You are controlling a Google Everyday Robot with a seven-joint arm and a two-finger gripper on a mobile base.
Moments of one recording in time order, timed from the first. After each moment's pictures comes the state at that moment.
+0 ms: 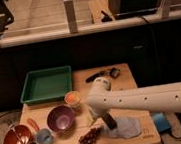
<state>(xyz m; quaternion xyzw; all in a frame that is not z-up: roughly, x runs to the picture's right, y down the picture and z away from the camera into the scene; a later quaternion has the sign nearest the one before) 0.010 0.220 0.772 -0.13 -0.28 -0.81 0.49</state>
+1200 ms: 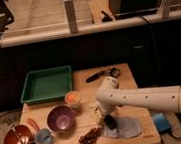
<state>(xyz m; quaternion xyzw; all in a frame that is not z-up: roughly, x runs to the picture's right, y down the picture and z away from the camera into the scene) 0.062 0.242 0.832 -0.17 -0.30 -0.78 0.52</state>
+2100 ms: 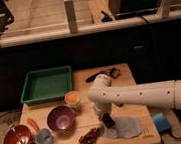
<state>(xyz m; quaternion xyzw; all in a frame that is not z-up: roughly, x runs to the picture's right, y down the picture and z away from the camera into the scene) 0.034 0.218 0.782 -0.19 -0.28 -0.79 0.50</state>
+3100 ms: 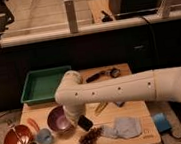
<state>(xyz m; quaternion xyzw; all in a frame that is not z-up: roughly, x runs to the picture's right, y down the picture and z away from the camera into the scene) -0.106 0.201 0.694 -0.09 -0.33 -0.87 0.35</state>
